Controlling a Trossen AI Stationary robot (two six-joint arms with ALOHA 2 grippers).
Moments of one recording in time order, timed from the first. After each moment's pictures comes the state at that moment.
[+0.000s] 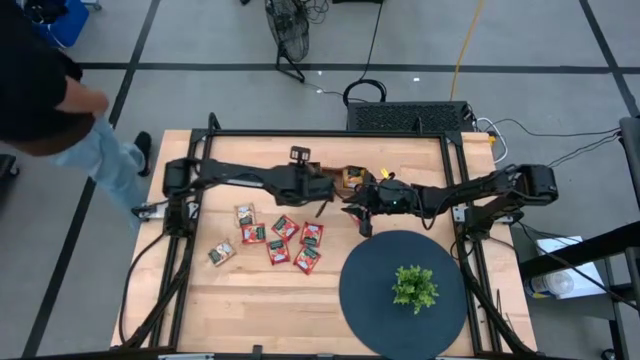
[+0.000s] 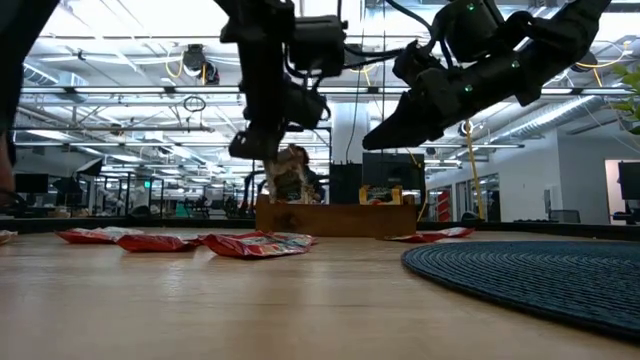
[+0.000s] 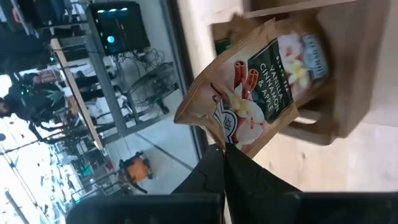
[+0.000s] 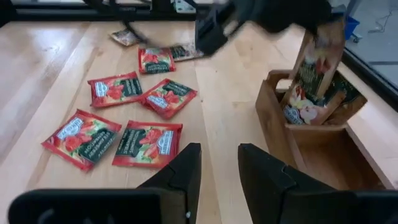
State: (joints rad) left arm 0.10 1.95 1.50 -0.97 -0.87 0.35; right arm -0.09 1.44 0.57 0.48 0.03 -0.01
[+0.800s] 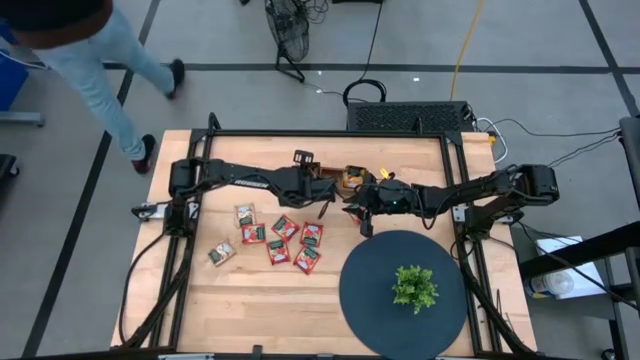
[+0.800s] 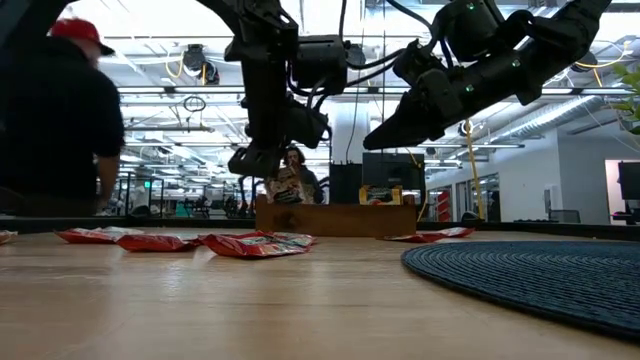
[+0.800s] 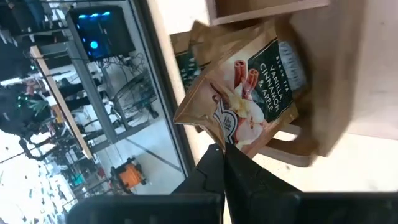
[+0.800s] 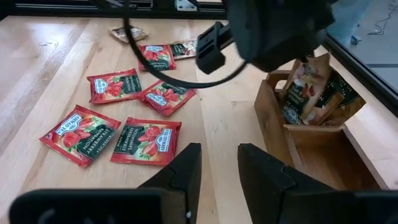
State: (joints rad) left arm 0.12 1.99 1.47 -0.91 -0.81 0.40; right arm -0.09 1.44 0.57 0.46 0.03 -0.03
